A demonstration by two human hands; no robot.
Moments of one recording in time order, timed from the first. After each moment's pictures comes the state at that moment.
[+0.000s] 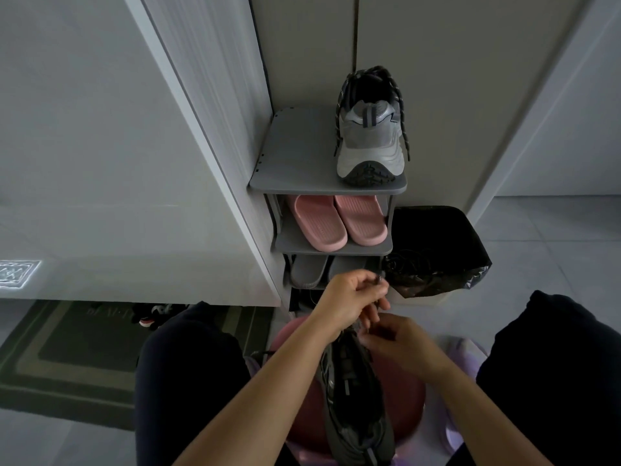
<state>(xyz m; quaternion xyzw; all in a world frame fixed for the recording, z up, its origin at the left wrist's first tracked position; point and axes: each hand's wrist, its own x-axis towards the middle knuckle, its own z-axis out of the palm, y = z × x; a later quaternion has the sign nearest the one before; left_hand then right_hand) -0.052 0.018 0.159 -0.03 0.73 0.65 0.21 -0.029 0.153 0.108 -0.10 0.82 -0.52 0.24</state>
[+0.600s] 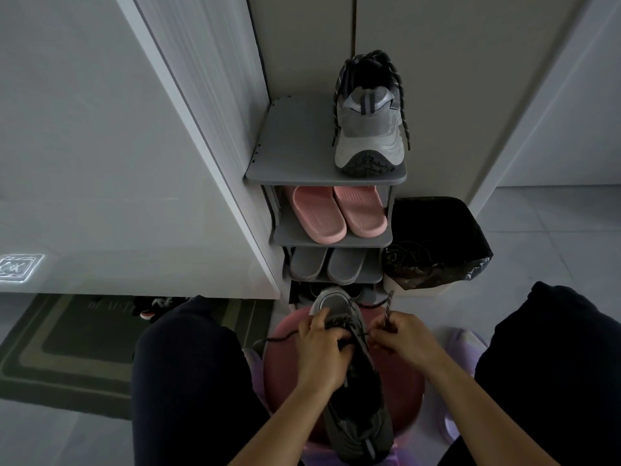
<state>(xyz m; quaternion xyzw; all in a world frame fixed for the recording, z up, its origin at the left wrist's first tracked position) 0.011 0.006 0.095 -0.08 0.95 0.27 0.12 -0.033 0.158 0.084 0.00 0.83 -0.49 0.25</state>
